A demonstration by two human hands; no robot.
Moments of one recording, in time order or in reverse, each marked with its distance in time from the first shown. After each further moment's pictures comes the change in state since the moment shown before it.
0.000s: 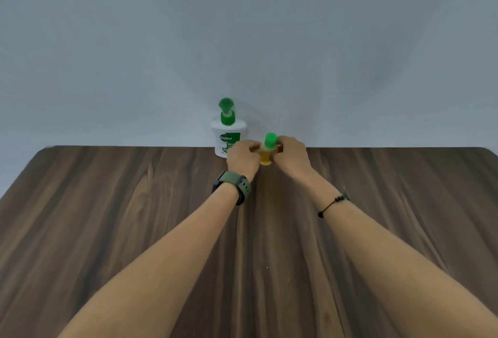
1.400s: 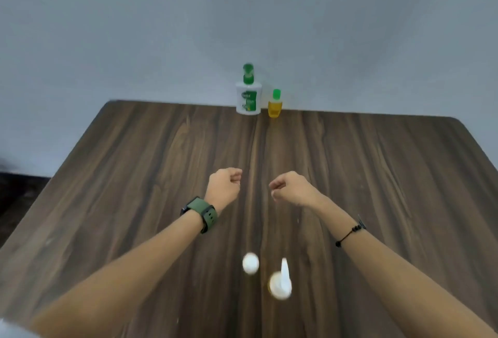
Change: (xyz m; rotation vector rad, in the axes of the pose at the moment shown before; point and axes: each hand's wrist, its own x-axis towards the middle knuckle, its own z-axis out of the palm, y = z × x) left_hand -0.230 -0.058 -0.091 0.041 -0.175 -0.171; right_hand -0.242 0.012 -0.016 -0.010 -0.504 0.103
